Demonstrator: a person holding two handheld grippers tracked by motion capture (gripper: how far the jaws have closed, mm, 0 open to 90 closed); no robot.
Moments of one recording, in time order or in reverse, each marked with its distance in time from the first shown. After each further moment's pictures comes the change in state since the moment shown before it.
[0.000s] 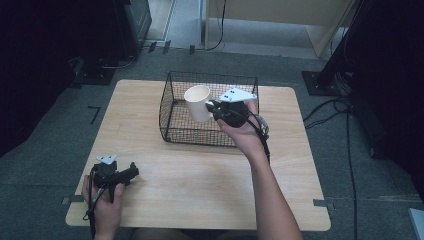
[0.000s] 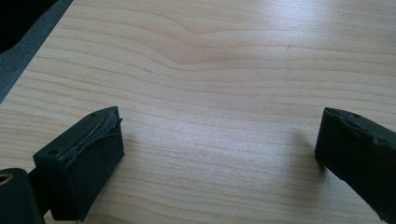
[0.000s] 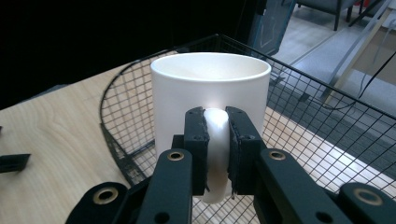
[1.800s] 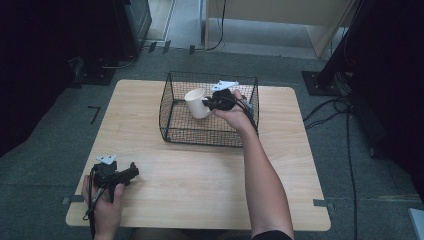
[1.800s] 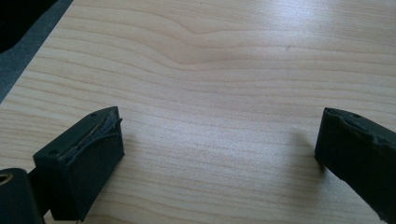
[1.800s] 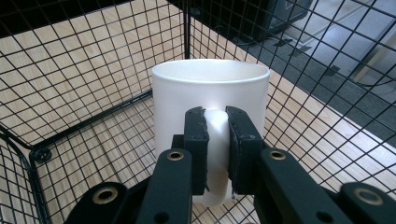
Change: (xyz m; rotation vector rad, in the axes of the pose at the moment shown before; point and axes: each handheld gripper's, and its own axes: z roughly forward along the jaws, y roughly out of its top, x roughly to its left) left arm 0.000 0.000 0.000 0.003 -0.001 0.003; right arm -0.066 -0.040 0.121 0.135 0.091 -0.010
